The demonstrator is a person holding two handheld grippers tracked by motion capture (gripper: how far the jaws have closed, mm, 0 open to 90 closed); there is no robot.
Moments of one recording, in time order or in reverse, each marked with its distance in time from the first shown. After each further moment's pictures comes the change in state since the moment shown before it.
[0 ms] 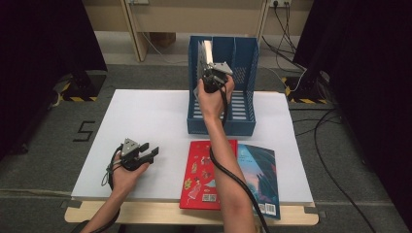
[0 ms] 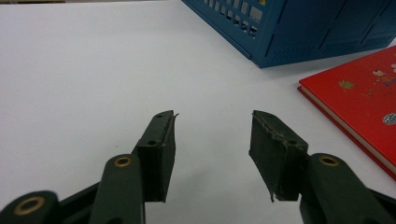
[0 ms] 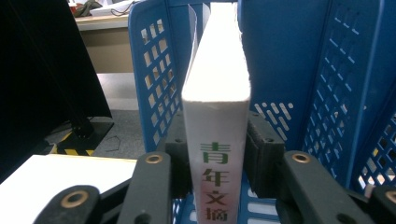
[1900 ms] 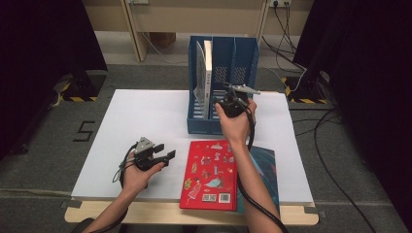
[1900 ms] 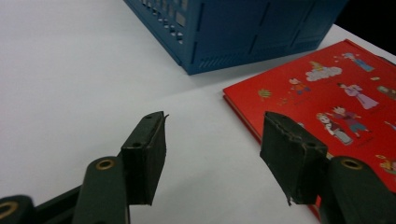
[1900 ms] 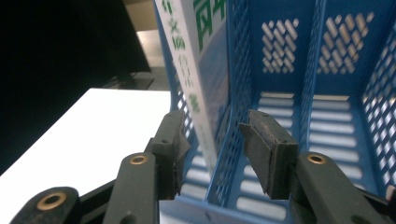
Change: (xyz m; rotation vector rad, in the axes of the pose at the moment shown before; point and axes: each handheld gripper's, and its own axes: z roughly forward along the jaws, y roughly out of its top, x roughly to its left) left arm -0.048 0.020 0.009 0.055 -0.161 0.001; right arm -0.051 -0.037 -0.079 0.190 0.195 0.067
